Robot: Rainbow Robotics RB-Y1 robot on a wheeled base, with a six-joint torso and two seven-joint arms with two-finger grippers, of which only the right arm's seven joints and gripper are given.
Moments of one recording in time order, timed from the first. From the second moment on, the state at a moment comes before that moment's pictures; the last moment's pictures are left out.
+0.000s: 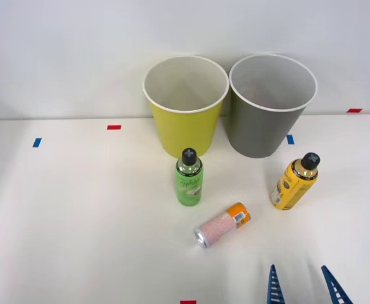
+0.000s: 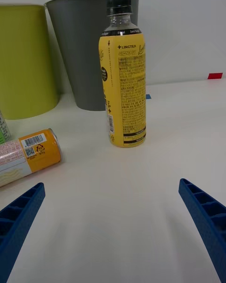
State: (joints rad) arm 0.86 -0.05 0.21 -1.71 0.12 -0.73 1.40
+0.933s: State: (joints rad) arm 0.86 -0.05 0.21 -1.71 0.12 -0.73 1.40
